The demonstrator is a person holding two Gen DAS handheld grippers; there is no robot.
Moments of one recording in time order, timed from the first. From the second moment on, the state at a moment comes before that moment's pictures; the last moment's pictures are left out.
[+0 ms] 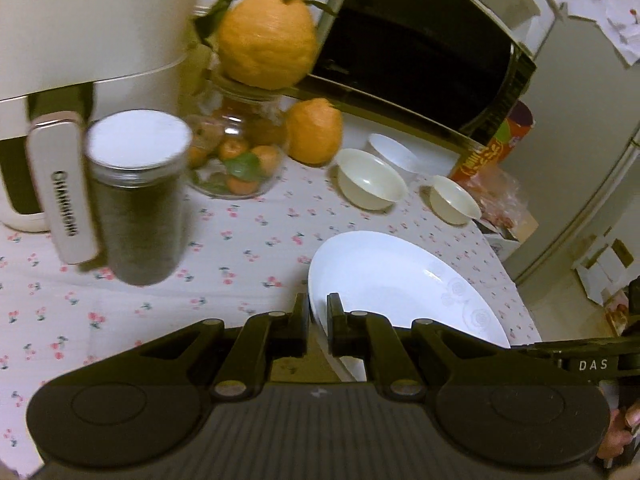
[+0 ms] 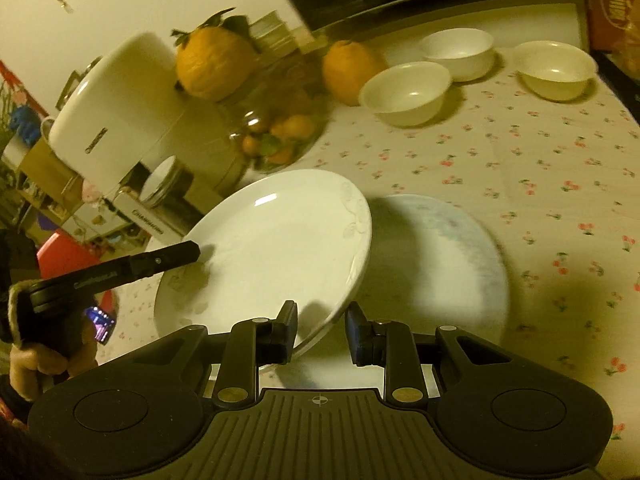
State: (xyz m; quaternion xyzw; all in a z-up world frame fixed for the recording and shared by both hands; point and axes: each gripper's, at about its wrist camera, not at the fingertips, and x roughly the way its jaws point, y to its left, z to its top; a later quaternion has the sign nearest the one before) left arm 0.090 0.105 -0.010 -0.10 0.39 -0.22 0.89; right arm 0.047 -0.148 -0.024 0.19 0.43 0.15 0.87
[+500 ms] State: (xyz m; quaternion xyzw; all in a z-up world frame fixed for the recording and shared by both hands) left arm 0.088 0.058 -0.020 -0.08 0.41 -0.24 0.87; right arm 0.041 -0.191 -0.031 0.20 0.45 0.12 0.86
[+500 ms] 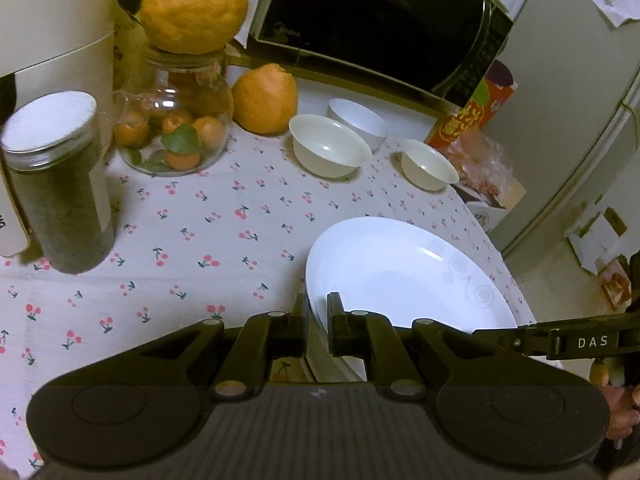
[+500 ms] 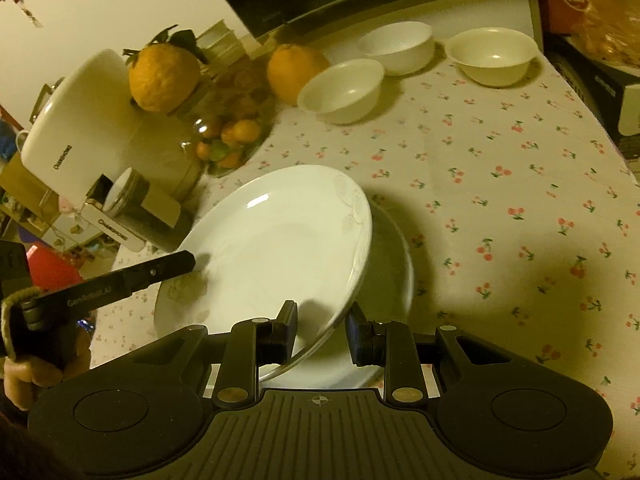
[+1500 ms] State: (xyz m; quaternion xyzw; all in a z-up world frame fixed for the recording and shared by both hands) left arm 0.076 0.027 -0.033 0.04 0.43 -0.22 0.88; right arm 0.044 -0.187 -0.039 0.16 0.49 0.10 0.85
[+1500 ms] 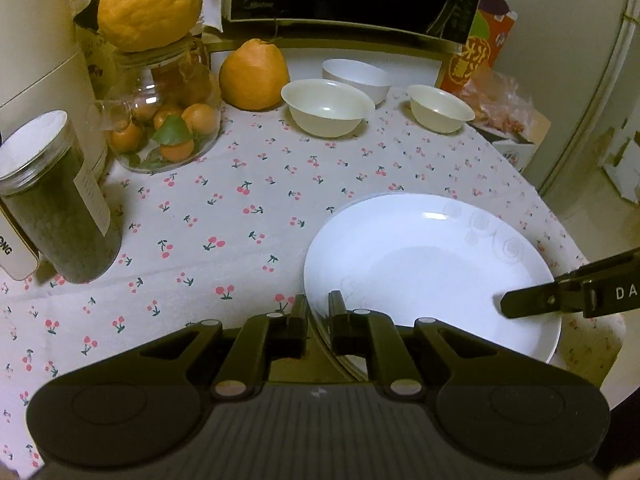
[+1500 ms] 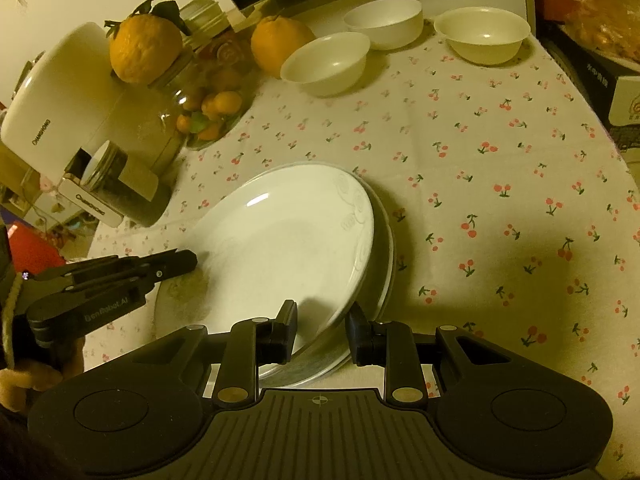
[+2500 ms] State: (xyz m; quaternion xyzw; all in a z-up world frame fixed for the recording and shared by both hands) left arm 0.071 0.018 -0.030 0.09 0.42 -0.21 0.88; right arm 0.042 -0.173 -0.031 0.06 0.49 0.08 0.86
